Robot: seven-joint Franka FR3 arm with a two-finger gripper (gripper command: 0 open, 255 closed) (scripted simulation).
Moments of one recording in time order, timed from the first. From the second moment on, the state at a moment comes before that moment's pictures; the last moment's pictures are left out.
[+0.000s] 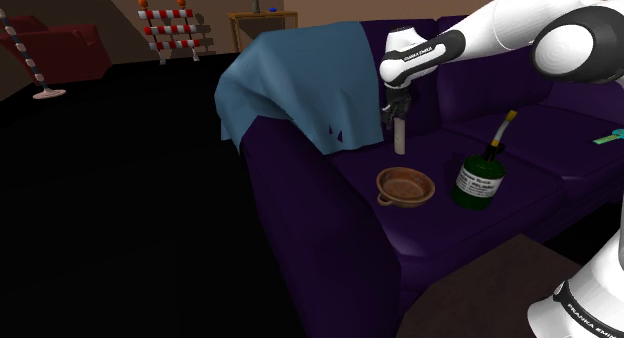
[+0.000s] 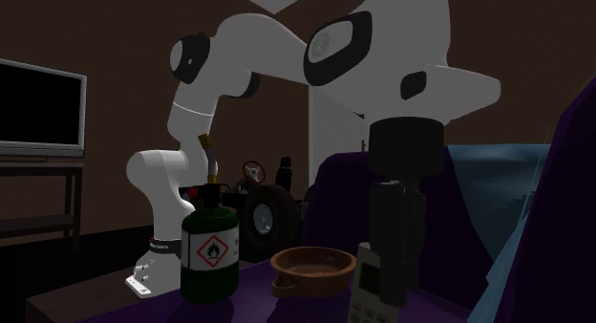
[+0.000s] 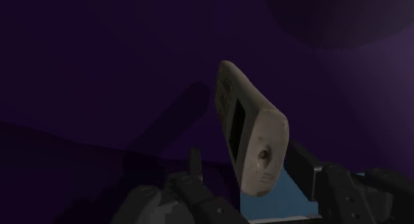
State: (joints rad) arm -0.10 0.47 -0.16 -1.57 -0.10 2.05 -0.17
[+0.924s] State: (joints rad) arm -0.10 0.46 -0.17 -1.53 -0.10 2.00 -0.18
